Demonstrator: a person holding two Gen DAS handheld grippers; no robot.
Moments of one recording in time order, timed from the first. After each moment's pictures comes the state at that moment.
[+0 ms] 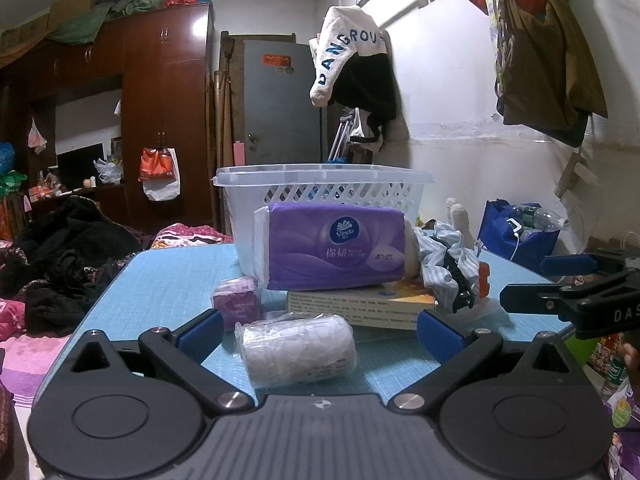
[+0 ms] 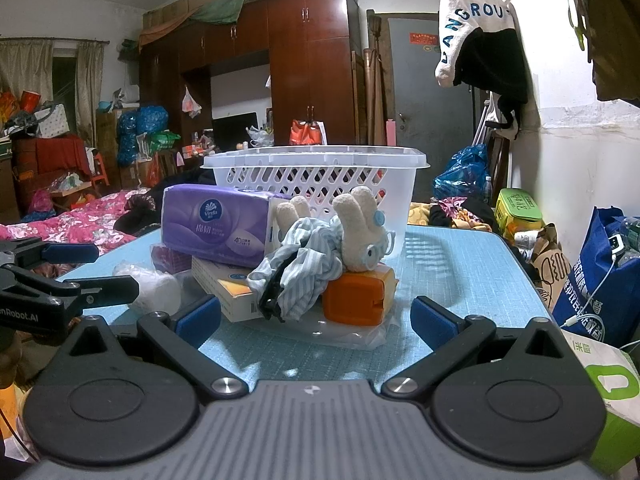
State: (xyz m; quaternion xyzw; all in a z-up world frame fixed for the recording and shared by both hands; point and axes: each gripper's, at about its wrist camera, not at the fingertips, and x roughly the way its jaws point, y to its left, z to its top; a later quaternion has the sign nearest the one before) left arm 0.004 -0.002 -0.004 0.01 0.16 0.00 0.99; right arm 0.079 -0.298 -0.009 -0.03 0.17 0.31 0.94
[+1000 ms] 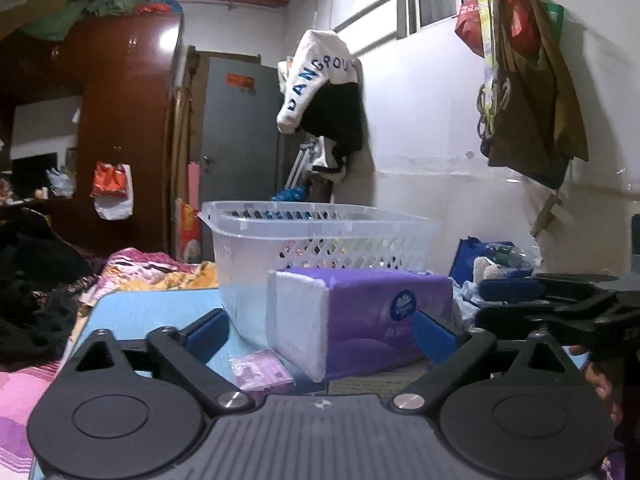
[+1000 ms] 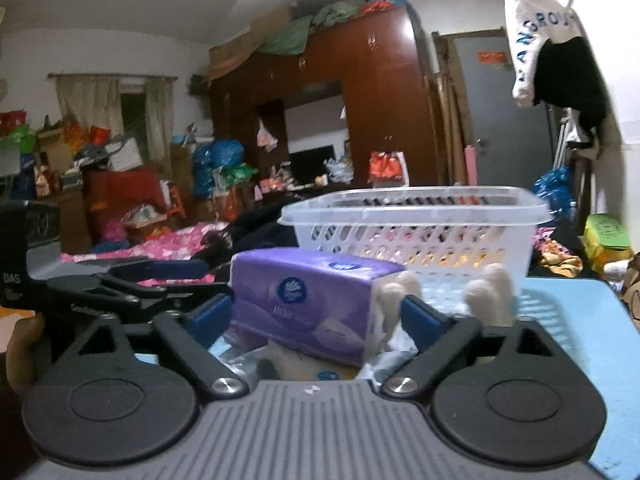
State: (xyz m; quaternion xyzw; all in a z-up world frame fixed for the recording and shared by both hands) left arm 0.069 0.074 0.011 -0.02 0.12 -0.10 0.99; right arm 0.118 -0.242 0.007 0.01 0.12 0.43 0.89
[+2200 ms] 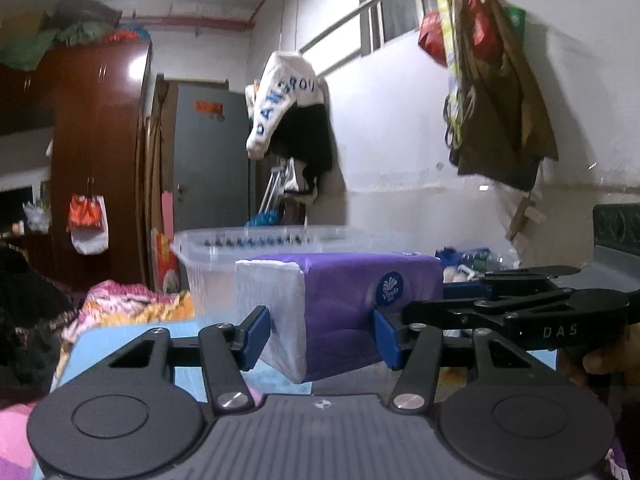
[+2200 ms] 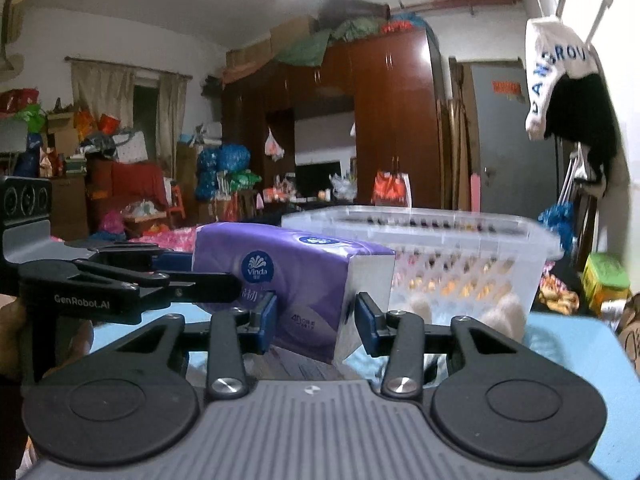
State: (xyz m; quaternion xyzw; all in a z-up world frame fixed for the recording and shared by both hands) left arm 0.060 0.064 0.018 0.01 0.07 -0.14 0.99; right arm 0.111 -0.253 0.015 -0.03 0.07 0.43 0.90
